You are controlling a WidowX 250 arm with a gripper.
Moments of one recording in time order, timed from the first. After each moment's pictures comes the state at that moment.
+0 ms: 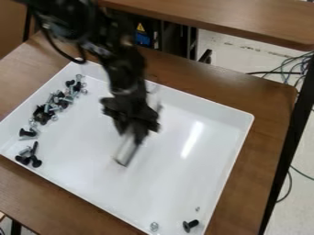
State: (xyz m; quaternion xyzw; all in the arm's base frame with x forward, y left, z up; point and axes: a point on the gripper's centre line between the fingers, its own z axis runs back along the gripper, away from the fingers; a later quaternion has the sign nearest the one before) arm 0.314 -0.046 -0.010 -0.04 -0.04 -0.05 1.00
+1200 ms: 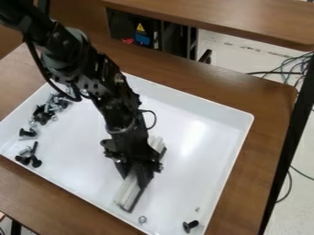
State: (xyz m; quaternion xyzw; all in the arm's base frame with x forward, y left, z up) arm 0.268 -0.024 -0.047 -0.09 0.02 0.01 1.00
